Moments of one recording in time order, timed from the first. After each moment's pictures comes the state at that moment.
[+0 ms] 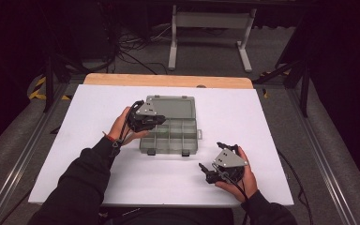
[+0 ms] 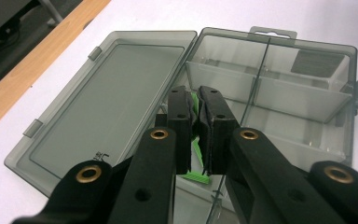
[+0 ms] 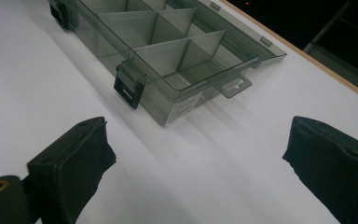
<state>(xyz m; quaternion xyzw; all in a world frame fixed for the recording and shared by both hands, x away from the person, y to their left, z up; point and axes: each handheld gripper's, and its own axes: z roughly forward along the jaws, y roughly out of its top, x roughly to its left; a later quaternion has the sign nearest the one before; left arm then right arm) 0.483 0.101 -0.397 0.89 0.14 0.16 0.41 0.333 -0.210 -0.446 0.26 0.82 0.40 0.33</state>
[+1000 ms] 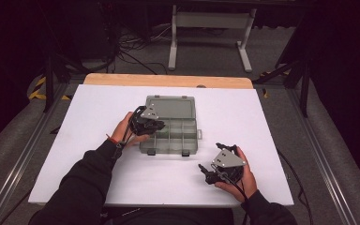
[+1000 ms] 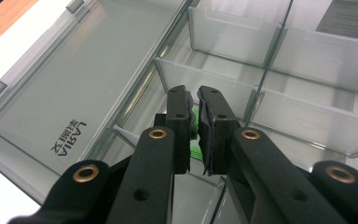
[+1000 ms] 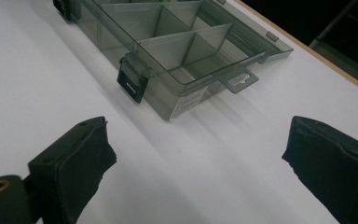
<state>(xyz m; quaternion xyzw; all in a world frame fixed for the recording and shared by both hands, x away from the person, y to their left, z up) 0.492 0.097 -0.429 0.90 0.16 0.14 0.37 0.334 -0.209 -0.448 0.26 0.83 0.39 0.32</state>
